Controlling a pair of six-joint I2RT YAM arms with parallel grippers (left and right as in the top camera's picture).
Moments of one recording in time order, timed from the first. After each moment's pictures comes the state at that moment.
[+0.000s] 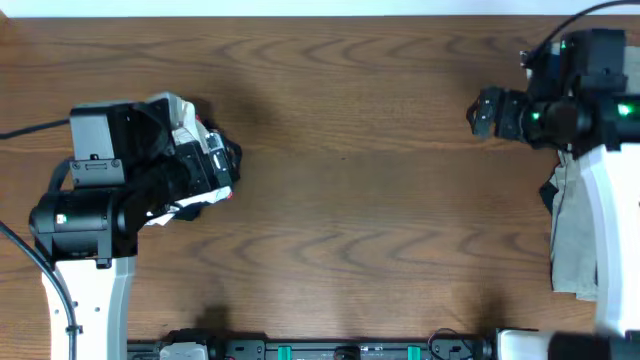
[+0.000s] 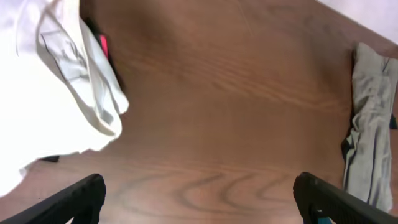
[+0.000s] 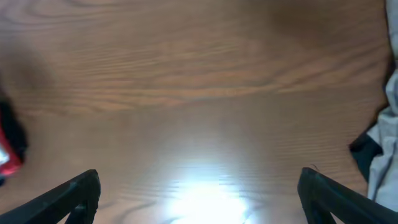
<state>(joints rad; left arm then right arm) 0.03 1.14 1.38 -1.17 0.37 -0.30 -0.05 1.53 1.60 -1.16 -0.17 0.18</state>
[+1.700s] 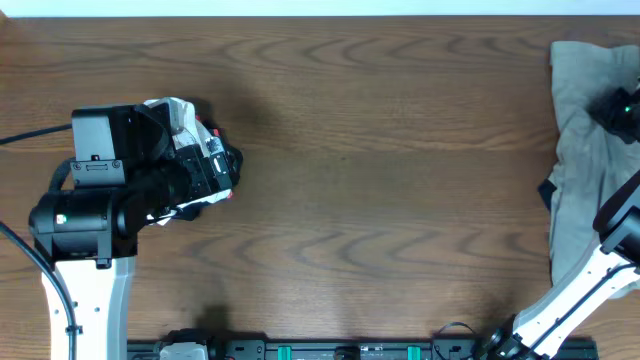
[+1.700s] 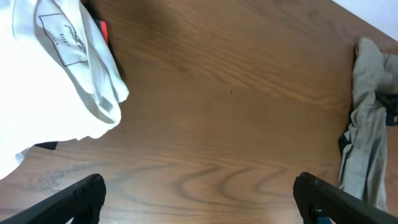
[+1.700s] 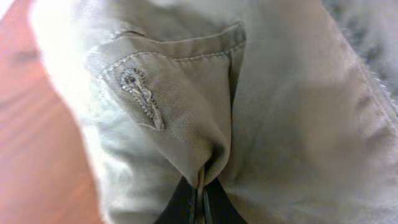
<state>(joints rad) 0.03 1.14 1.38 -1.20 0.37 -0.33 -0.61 2.31 1.79 -0.47 -0.36 0.22</state>
